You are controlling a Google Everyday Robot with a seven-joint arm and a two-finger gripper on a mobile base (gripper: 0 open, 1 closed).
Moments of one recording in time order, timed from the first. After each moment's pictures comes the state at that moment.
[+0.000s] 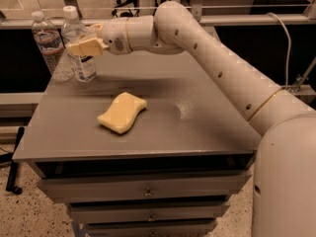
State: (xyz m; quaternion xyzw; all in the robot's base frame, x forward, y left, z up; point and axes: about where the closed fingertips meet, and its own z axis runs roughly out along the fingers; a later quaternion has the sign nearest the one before) arm 0.674 0.188 0.949 -0.51 0.56 0.43 0.50
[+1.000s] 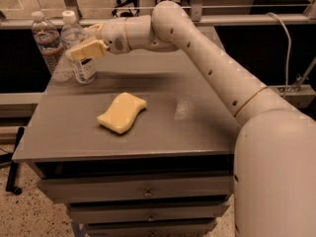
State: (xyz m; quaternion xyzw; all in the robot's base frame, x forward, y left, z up) arm 0.691 0.197 0.938 -0.54 0.54 0.42 0.49
